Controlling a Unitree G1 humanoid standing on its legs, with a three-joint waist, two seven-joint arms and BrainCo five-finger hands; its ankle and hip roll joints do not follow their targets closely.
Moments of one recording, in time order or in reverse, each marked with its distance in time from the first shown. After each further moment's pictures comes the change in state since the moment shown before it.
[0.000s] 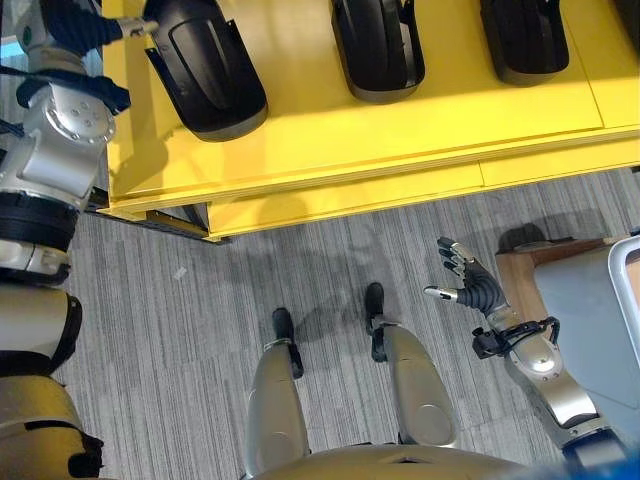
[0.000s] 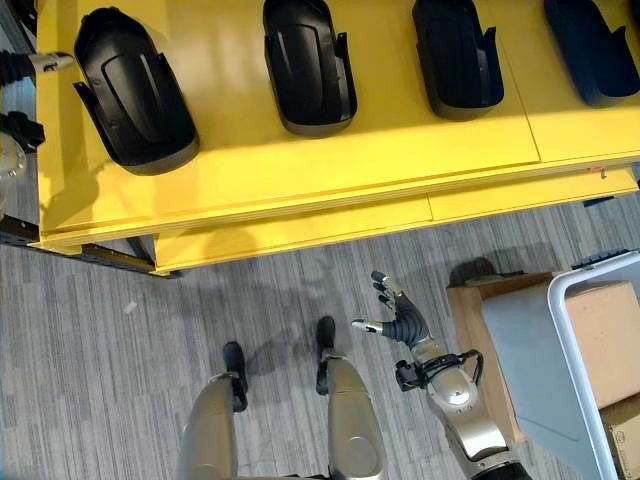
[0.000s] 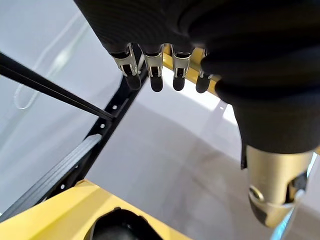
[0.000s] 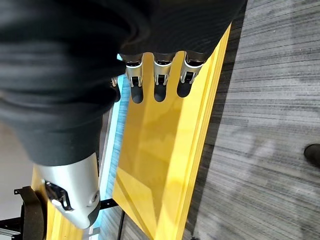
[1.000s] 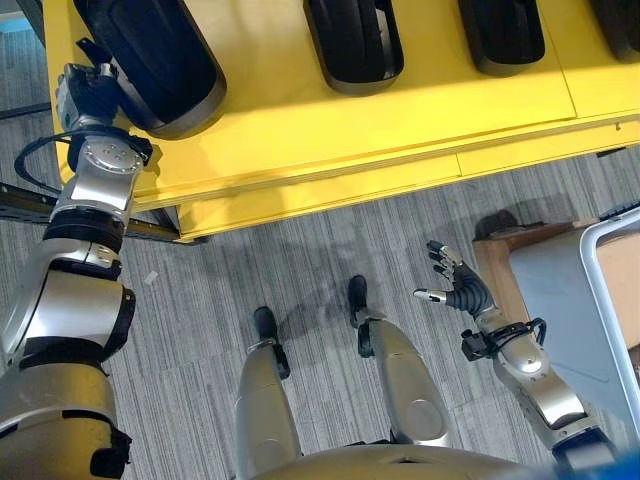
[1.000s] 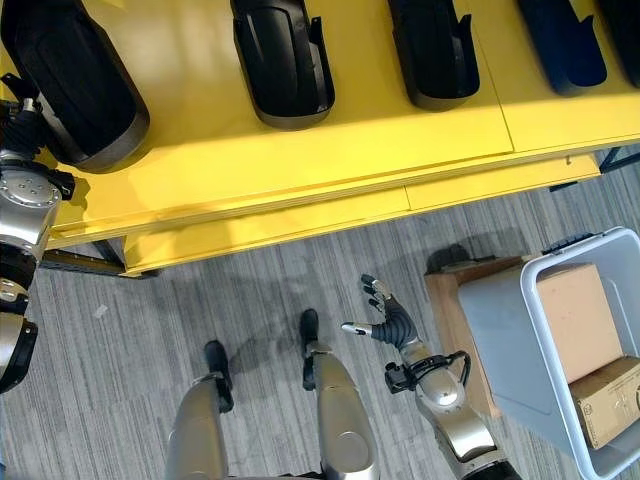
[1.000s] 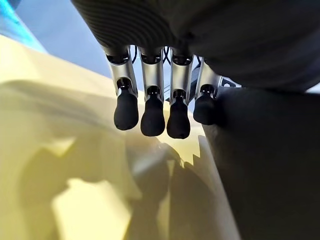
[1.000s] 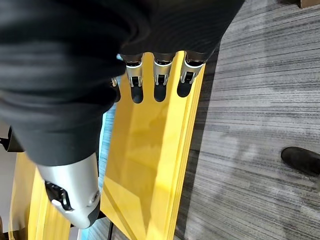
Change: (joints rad) left arm -0.078 -0.189 0.008 0.465 -0.185 0.065 -0.007; right arm -0.013 0.040 0.050 -0.003 -0.008 0.018 -0.020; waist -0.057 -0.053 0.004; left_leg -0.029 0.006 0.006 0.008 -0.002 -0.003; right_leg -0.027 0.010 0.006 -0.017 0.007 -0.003
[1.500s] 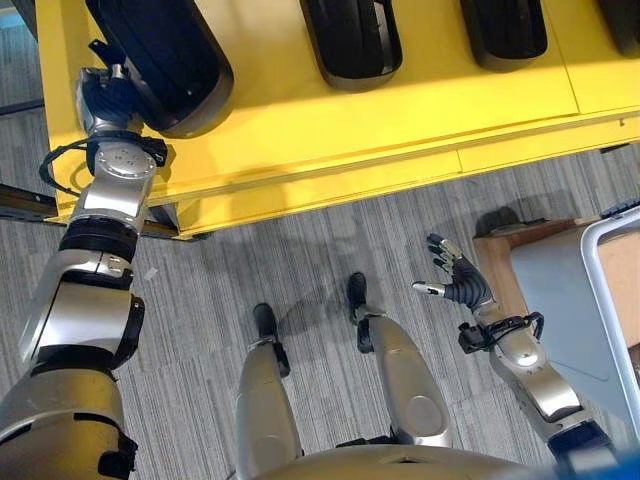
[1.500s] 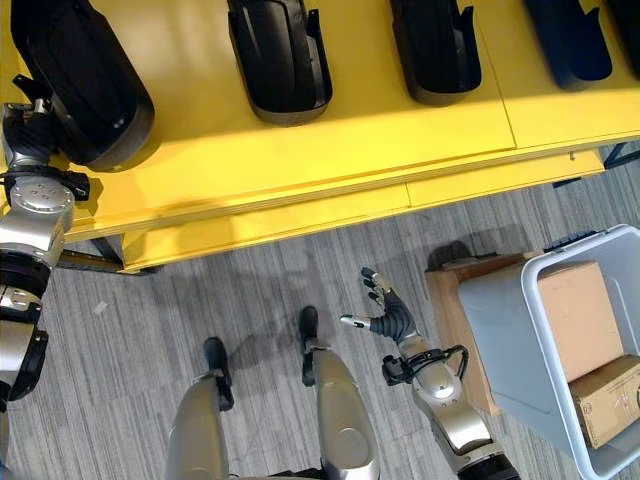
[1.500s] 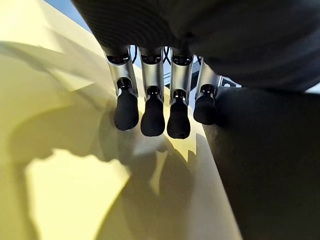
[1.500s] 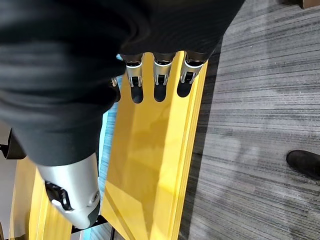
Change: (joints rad) left arm 0.061 -0.054 0.083 -0.087 -0.089 -0.027 0.009; right arm -0.030 0.017 0.000 0.000 -0.002 0.017 -0.034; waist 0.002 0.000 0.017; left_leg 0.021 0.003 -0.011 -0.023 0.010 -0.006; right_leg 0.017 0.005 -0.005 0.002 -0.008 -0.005
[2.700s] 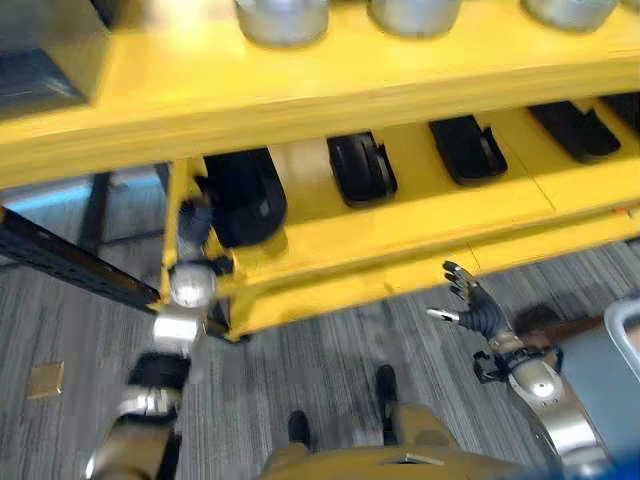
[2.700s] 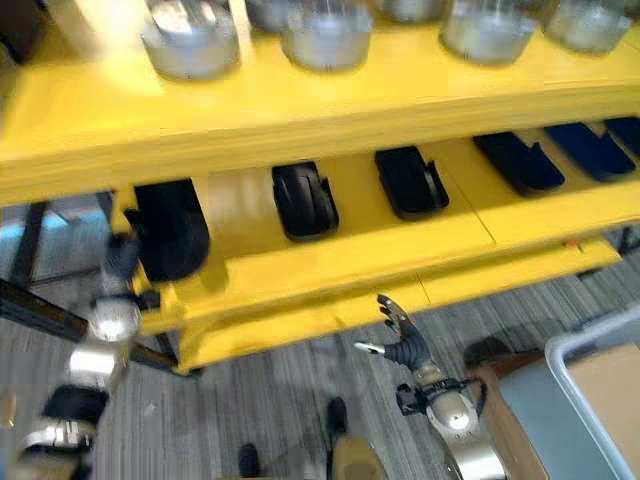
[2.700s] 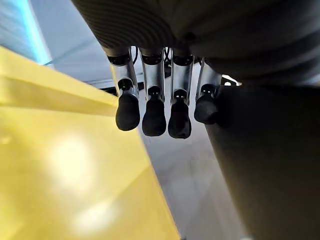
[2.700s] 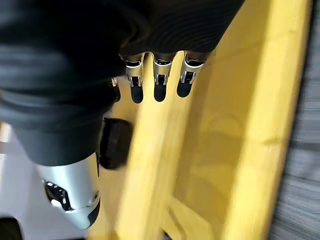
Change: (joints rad) left arm 0.475 -0.205 0.209 -0.477 0.102 -0.067 -0.059; right arm 0.079 0.022 -0.045 -0.013 -0.076 0.009 0.057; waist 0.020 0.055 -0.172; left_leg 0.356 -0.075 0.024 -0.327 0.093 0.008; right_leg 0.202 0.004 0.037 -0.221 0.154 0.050
